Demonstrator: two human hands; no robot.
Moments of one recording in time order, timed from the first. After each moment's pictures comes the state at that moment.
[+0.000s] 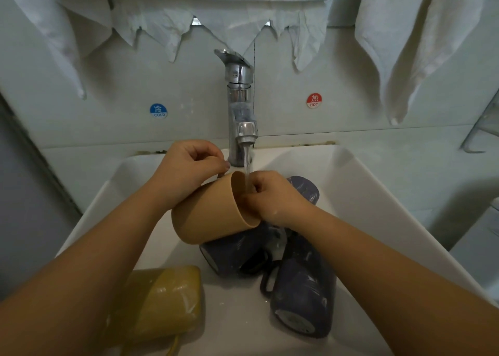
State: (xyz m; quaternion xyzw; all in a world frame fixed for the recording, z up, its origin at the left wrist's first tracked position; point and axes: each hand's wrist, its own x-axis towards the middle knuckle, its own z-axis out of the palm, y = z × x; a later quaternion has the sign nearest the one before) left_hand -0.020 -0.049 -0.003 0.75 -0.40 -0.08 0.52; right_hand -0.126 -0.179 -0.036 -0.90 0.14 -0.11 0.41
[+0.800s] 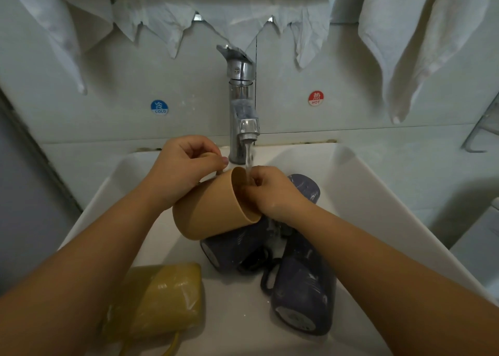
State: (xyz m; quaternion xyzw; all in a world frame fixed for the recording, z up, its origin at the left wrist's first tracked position) left_hand -0.023 -0.043 -0.002 0.74 -0.39 -0.07 0.55; right_hand -0.125 -0.175 -0.033 -0.87 0.15 -0.12 0.46
